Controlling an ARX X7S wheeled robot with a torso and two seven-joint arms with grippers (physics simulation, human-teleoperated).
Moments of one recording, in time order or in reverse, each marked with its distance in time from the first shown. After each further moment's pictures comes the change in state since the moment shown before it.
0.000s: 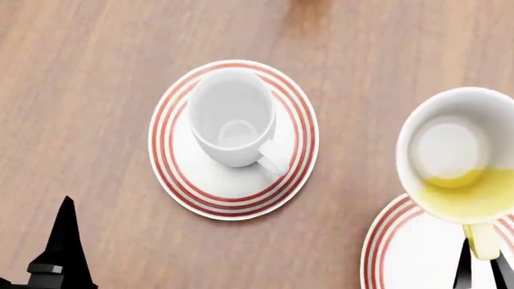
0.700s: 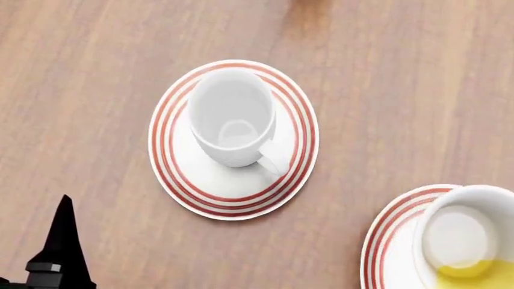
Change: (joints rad) left arm -0.004 -0.006 0.002 -0.005 -0.002 0.007 -0.005; right arm -0.317 -0.035 0.078 0.033 0.100 -0.193 -0.038
